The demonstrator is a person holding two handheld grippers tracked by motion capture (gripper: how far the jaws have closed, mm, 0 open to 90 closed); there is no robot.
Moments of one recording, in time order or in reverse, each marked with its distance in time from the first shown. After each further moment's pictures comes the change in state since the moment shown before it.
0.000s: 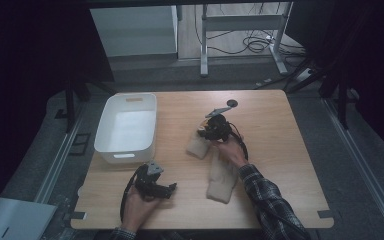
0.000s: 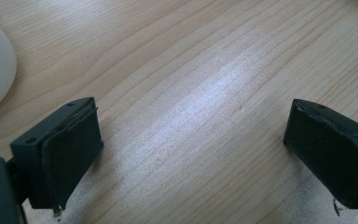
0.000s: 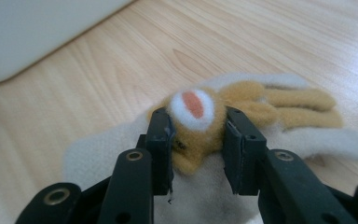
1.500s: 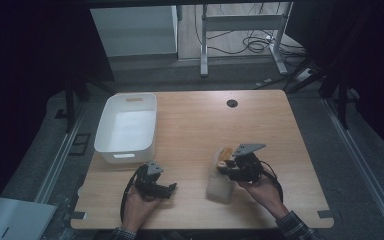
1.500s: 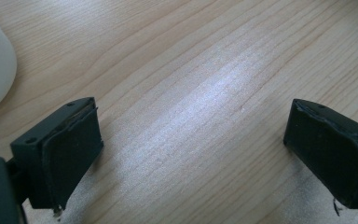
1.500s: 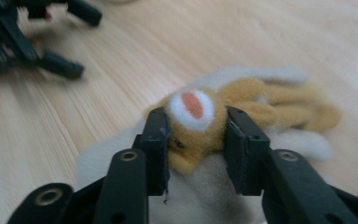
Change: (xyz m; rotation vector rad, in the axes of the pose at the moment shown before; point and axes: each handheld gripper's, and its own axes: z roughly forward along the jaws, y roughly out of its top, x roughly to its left) left arm 0.000 0.000 0.000 -0.001 0.001 -0.003; right arm 0.064 -0.092 -0.127 0.002 0.081 -0.039
